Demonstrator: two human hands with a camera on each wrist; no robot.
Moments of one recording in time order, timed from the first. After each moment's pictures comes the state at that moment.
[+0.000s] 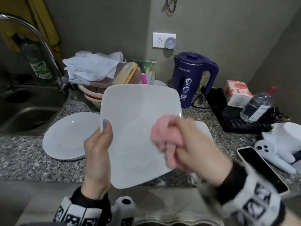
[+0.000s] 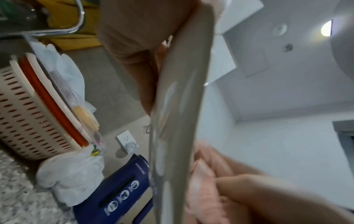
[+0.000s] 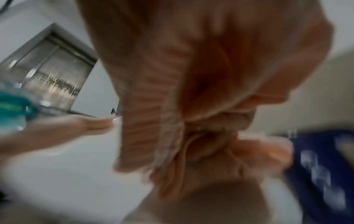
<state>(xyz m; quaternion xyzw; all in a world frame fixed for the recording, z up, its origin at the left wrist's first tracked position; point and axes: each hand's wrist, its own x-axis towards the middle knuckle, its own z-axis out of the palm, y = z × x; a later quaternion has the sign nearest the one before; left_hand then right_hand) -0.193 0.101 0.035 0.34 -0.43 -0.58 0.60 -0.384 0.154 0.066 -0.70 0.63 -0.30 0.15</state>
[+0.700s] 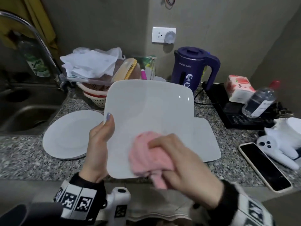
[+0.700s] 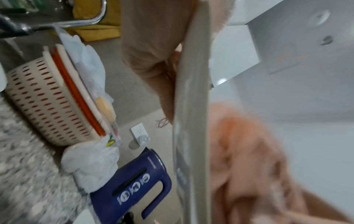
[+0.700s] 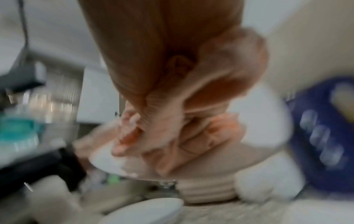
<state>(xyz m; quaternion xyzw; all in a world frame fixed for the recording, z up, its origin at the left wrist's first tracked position) -0.191 0.075 0.030 0.33 -0.41 -0.64 0.55 -0.361 0.171 0.037 -0.74 0.58 -0.26 0.21</state>
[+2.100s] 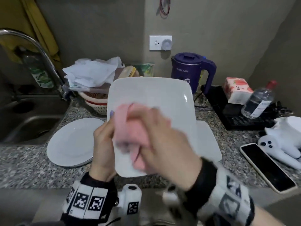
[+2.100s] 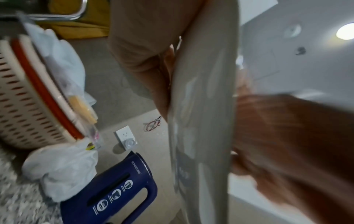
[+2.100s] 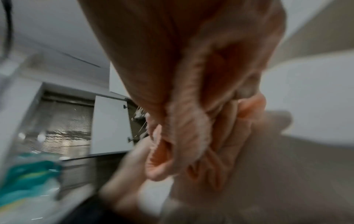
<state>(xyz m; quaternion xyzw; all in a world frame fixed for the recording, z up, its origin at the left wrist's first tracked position) -0.197 0.074 0.044 0.31 -0.41 -0.66 0.55 -0.329 0.147 0.087 -0.75 0.60 -0.27 0.08</state>
